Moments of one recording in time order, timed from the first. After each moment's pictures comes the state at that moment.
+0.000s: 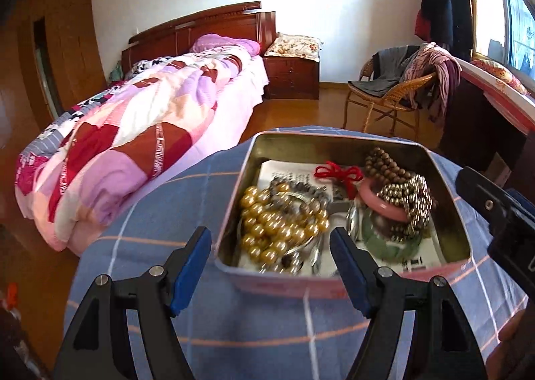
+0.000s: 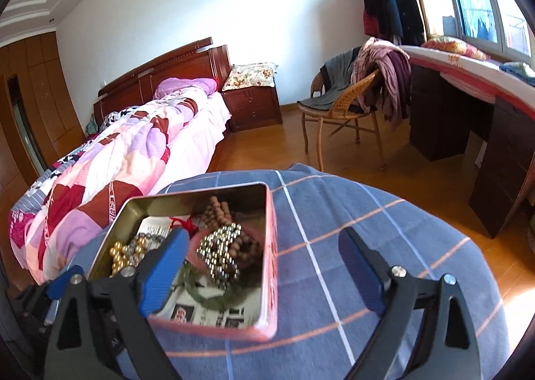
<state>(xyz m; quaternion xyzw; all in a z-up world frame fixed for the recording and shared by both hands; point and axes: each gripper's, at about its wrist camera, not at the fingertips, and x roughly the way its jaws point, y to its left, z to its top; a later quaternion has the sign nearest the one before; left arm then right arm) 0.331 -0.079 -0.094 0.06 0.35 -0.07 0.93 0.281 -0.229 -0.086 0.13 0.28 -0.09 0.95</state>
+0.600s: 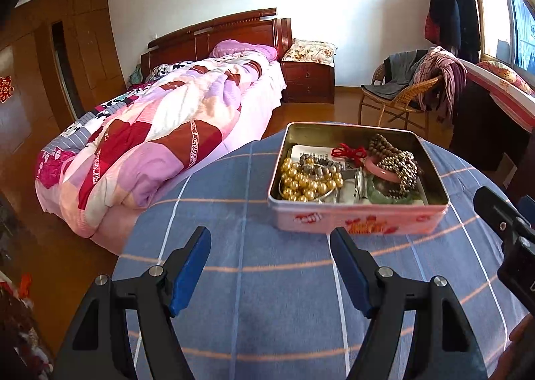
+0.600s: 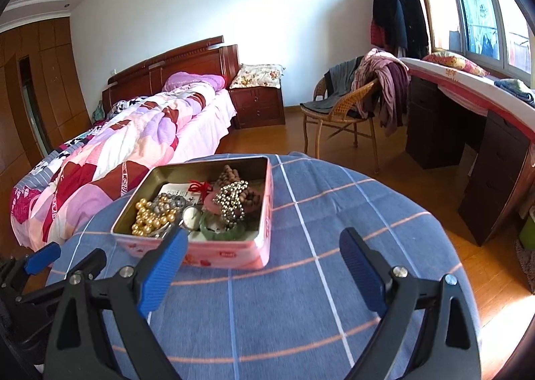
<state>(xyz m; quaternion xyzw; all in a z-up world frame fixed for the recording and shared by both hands) 0.256 -0.050 -0.075 0.07 0.33 -0.03 0.94 0.212 -0.210 -0.073 0.10 0.28 -0.09 0.95</state>
